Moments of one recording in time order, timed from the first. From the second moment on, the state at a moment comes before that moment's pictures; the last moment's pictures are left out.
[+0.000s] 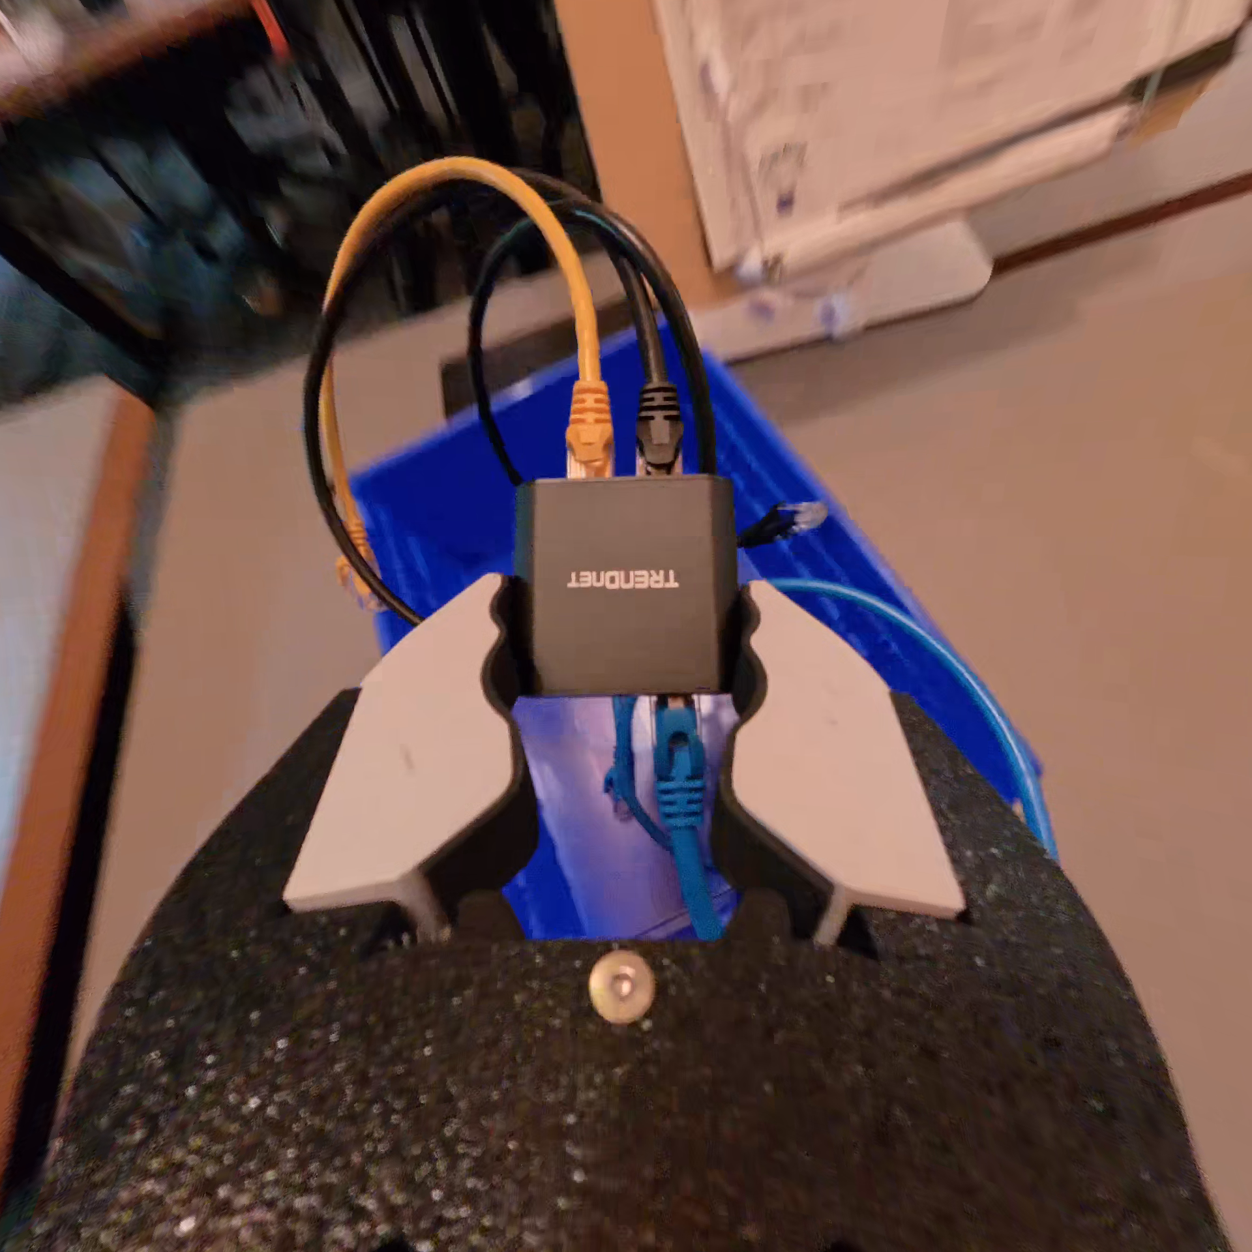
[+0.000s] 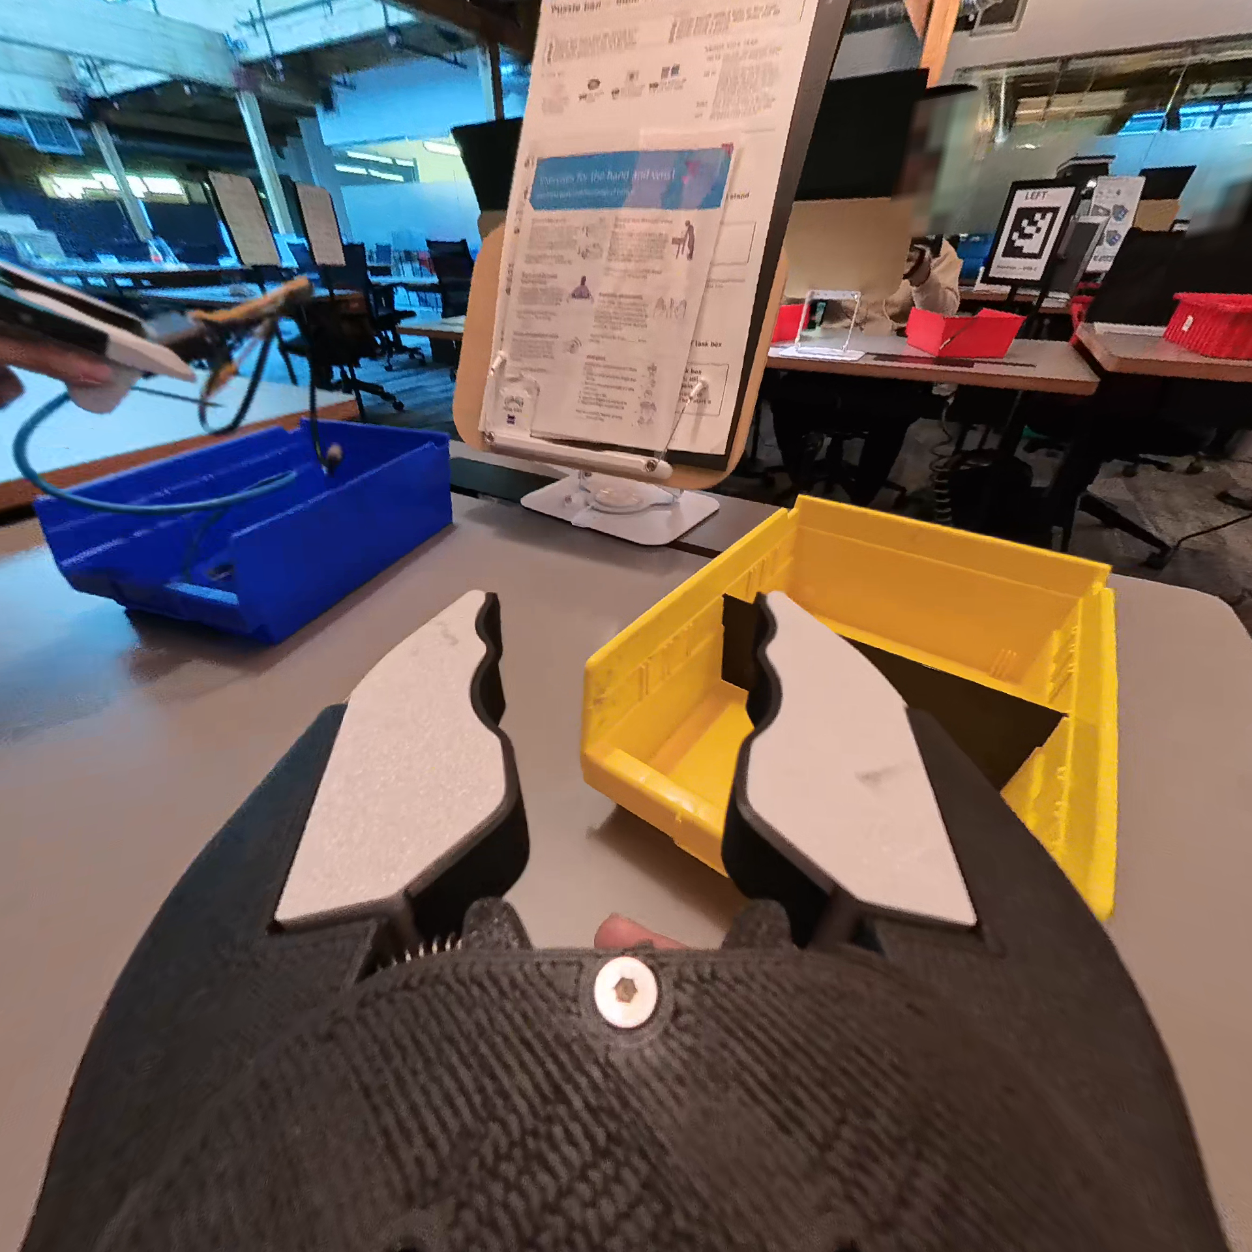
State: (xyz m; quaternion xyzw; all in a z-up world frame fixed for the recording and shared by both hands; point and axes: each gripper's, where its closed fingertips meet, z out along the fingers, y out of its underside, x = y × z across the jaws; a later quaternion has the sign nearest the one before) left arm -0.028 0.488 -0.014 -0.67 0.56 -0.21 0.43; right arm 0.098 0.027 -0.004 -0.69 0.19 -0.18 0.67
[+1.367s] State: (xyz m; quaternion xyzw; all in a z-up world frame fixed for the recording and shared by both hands) left arm 0.066 0.172 -0.085 -0.36 0.77 -0.38 0.36; right arm 0.050 0.108 -0.053 -0.65 0.26 0.15 0.70
